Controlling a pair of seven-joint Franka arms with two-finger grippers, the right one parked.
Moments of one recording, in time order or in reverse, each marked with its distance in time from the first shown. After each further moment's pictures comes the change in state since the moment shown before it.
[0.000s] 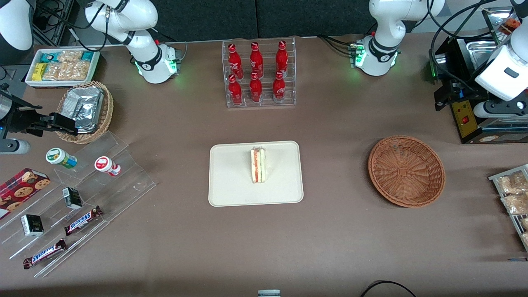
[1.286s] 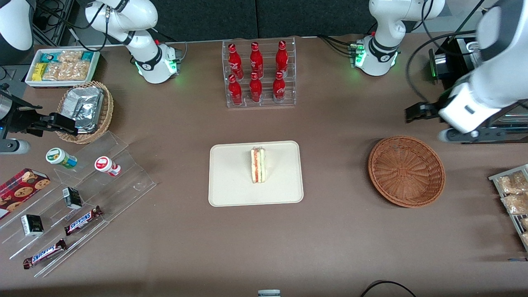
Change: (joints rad) arm -0.014 0.059 0.021 -0.075 -0.092 0.007 -0.030
